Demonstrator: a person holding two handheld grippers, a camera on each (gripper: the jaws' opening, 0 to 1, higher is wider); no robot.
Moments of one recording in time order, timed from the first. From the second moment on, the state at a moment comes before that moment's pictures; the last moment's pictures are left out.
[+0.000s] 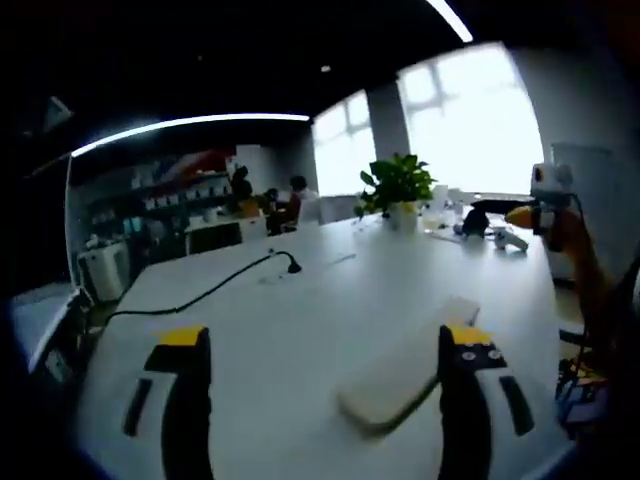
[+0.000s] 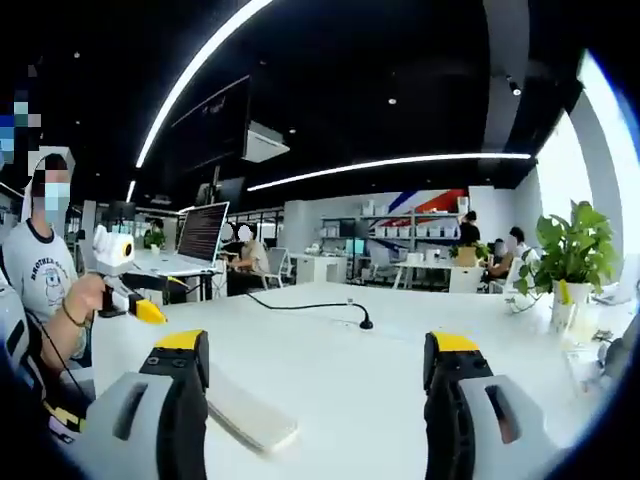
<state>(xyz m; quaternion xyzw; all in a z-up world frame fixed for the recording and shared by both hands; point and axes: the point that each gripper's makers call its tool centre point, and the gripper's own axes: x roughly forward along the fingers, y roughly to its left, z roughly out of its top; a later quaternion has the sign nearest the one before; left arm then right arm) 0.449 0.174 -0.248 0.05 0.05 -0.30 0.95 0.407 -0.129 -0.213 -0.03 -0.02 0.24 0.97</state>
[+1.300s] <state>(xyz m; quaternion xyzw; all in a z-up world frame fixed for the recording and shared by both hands) 0.409 0.285 -0.174 0.00 -0.06 -0.11 0.99 0.368 -0.213 -0.197 -0.08 -0.03 0.08 0.99</state>
